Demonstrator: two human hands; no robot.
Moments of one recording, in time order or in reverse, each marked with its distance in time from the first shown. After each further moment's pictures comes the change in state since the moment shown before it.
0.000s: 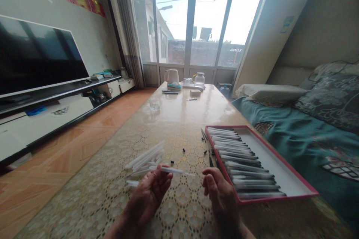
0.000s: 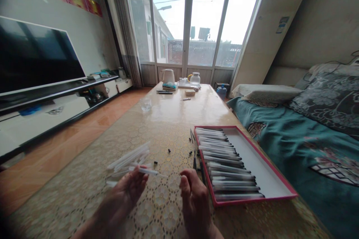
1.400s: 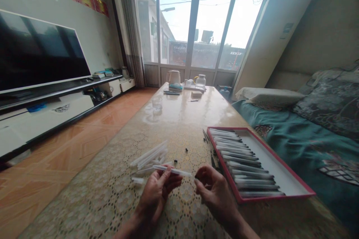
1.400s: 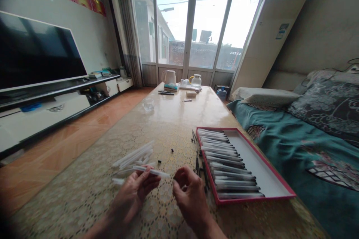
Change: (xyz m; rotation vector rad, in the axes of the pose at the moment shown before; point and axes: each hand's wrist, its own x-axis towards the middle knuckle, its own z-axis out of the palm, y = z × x) left_hand -0.002 -0.011 -0.002 0.185 -0.052 0.126; right_hand 0.011 -0.022 0.010 0.159 -0.212 0.228
